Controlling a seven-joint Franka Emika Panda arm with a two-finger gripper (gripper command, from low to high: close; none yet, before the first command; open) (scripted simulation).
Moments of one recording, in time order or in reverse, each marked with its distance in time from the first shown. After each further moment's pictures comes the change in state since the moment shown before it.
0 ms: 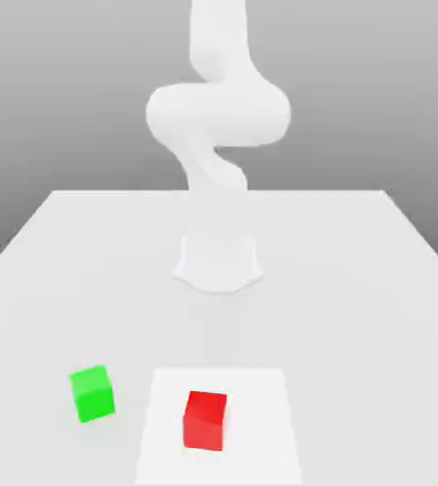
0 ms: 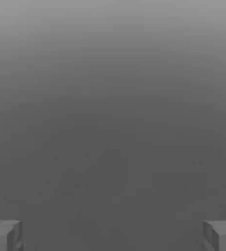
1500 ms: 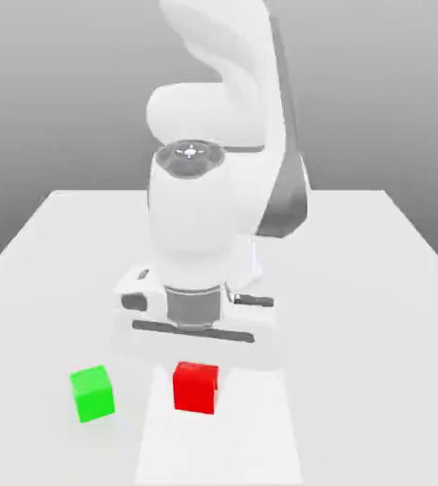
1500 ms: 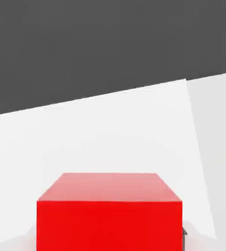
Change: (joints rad) arm -0.098 0.777 -0.034 -0.321 0.019 0.380 0.140
